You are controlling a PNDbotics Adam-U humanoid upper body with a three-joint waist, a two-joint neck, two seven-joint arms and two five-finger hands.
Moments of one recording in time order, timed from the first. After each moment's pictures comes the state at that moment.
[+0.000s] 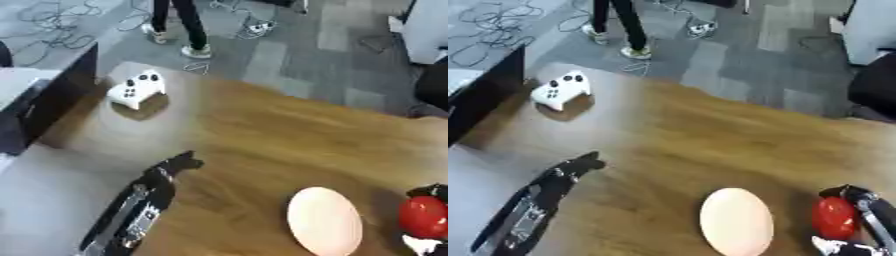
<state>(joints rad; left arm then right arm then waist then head) -0.28 0.24 -0.16 -1.88 -0.05 -0.23 -0.14 -0.28 -0.68 0.14 -1.60 0.40 0.08 -0.05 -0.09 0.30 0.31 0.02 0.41</state>
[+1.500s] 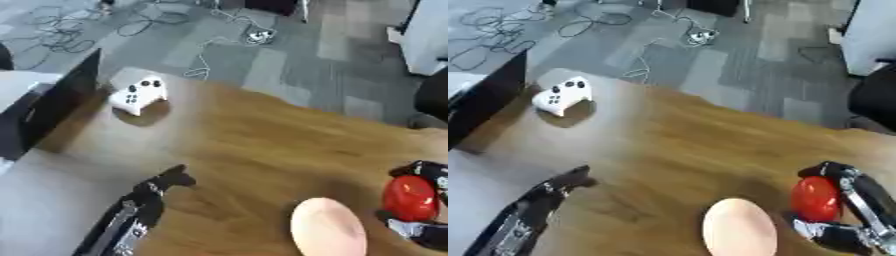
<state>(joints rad) -0.28 0.24 -0.17 -1.87 -0.05 -0.22 -0.14 -0.31 -0.73 0.16 -1.79 0.41 0.10 0.00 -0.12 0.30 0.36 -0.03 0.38</state>
